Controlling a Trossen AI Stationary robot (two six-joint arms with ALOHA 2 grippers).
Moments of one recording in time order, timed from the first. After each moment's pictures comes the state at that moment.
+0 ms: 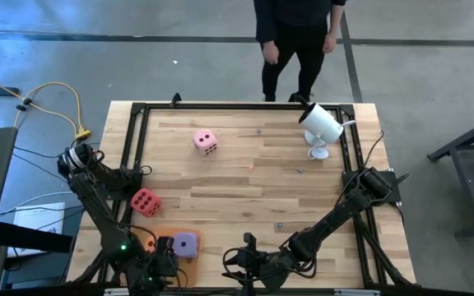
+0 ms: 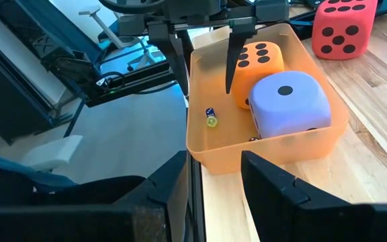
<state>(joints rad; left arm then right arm) -1.02 1.61 1.19 -0.59 -0.27 -0.88 0.68 2.04 1.55 0.06 0.49 0.63</state>
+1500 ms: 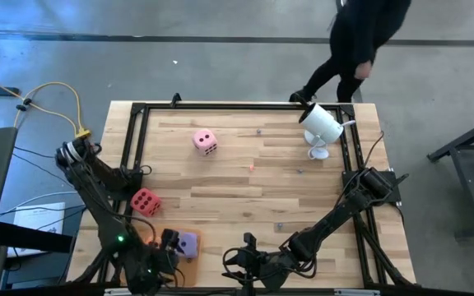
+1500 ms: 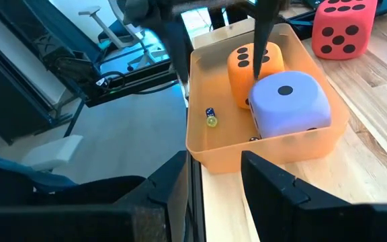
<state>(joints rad) -0.99 1.53 1.19 -0.64 -0.35 -0.63 0.68 2.04 1.55 0.06 0.49 0.63</state>
